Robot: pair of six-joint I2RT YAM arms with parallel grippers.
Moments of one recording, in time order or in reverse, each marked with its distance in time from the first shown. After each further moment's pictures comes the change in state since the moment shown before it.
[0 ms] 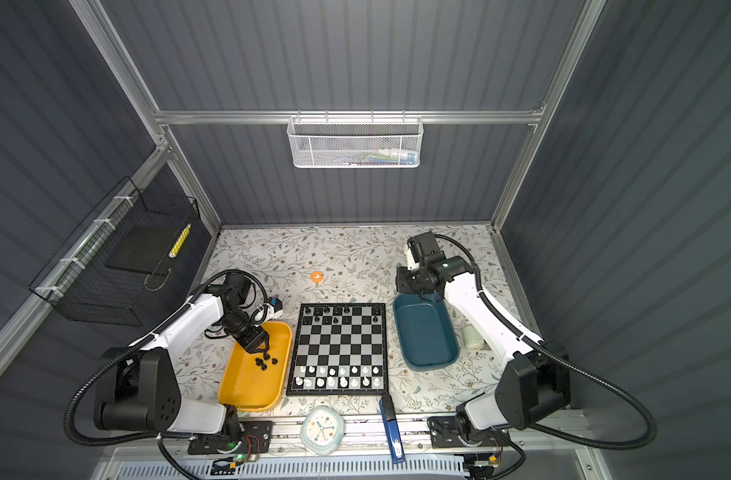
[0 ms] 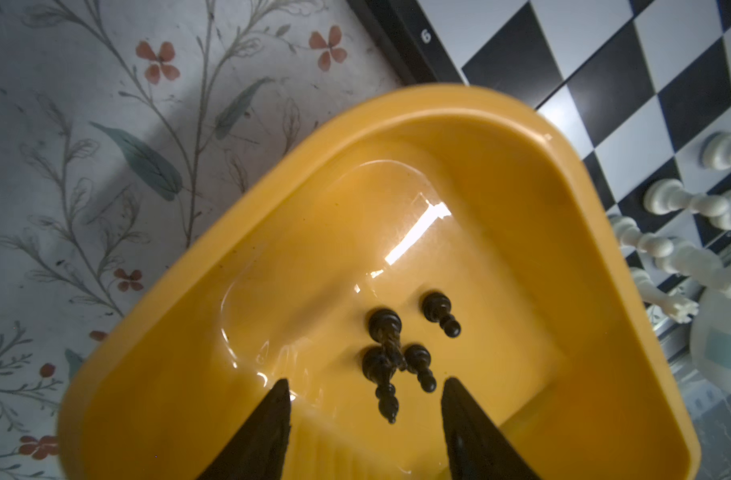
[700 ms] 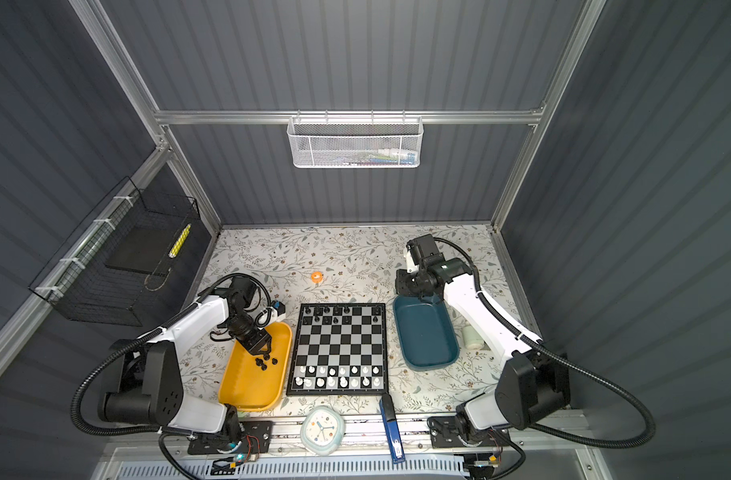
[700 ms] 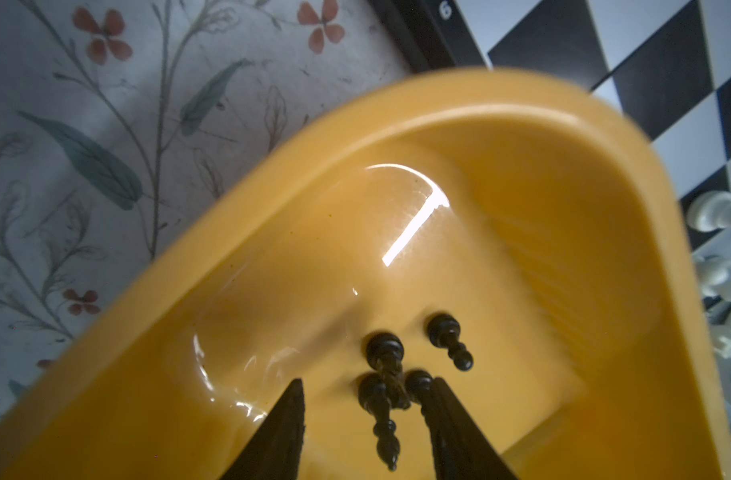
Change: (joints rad) left arm -0.040 0.041 -0.042 0.053 -0.016 -0.038; right arm 0.000 0.000 -0.028 0.008 -0.021 0.000
